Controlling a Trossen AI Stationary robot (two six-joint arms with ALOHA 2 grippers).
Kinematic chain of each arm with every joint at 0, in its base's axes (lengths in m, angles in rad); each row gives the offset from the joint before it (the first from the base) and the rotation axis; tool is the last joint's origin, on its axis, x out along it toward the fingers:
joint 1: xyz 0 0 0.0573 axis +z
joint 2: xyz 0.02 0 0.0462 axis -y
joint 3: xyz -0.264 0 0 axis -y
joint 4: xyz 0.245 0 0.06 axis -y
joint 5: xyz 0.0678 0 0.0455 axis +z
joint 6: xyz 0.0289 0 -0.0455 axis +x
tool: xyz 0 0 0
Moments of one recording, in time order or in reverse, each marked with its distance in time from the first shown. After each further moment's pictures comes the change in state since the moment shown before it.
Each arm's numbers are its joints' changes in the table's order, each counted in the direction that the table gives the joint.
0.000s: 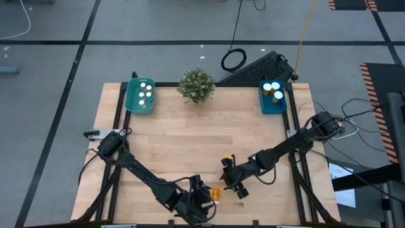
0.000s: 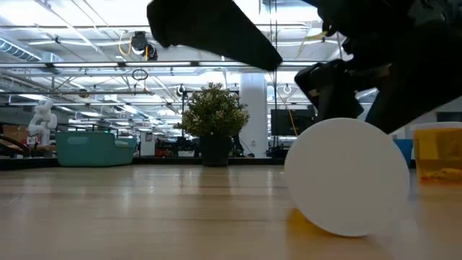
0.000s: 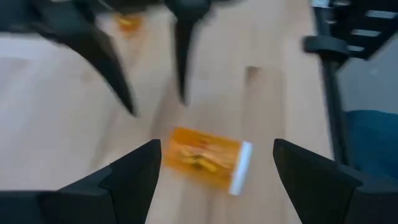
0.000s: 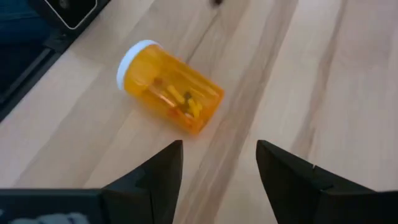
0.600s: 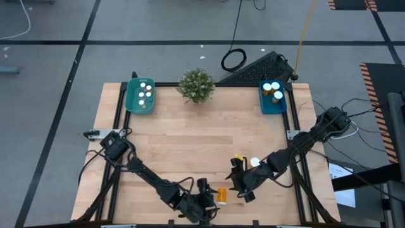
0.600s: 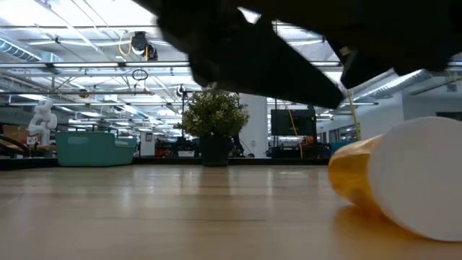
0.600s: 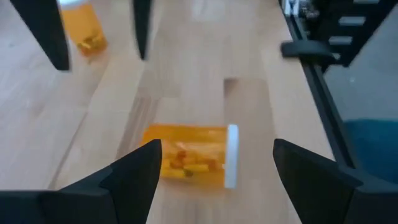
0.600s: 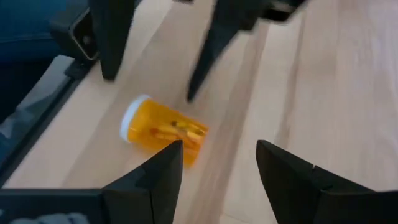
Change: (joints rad) left arm 0.019 -0.095 -0.080 0.381 -0.007 0.206; right arm 0.132 0.153 0.000 -0.125 -0.213 0.119
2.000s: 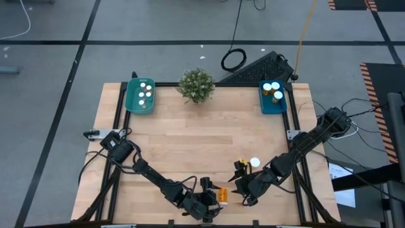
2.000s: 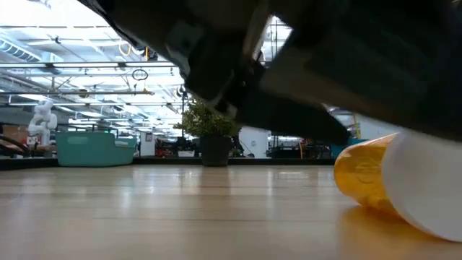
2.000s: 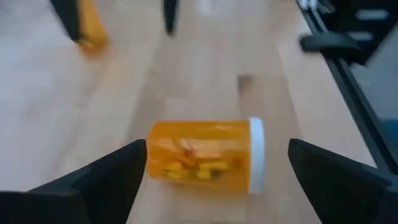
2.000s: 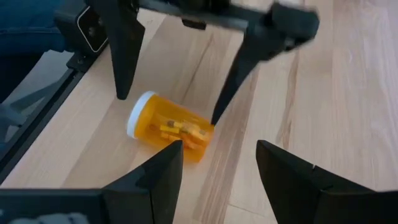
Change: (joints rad) left arm 0.035 -0.066 0.002 0.063 -0.017 0.037; right arm 0.070 0.000 0.000 -0.022 -0.098 0.025
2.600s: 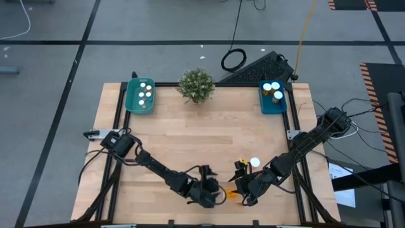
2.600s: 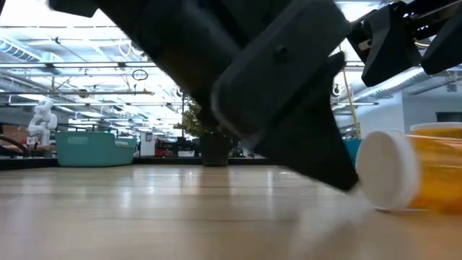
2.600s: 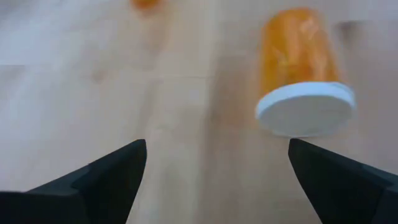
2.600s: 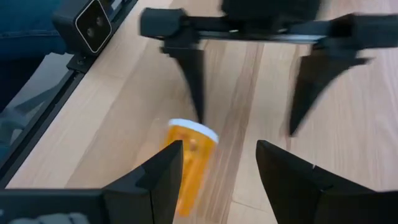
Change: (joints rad) left arm 0.089 0.043 0.000 -0.254 0.010 -0.009; right arm 0.001 0.000 0.000 -0.008 0.004 0.034
